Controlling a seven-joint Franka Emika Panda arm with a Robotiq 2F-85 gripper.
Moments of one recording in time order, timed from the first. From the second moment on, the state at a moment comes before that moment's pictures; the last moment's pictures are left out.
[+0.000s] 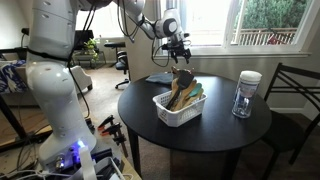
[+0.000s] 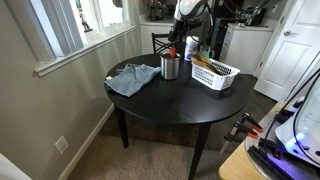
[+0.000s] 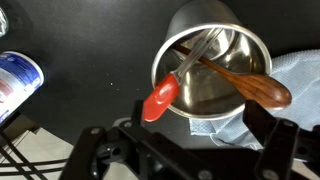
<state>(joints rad) 0.05 0.40 -0.01 -1.71 -0.15 2.41 0.02</state>
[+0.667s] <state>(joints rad) 0.12 0.51 0.02 -1.58 -0.15 2.40 0.02</state>
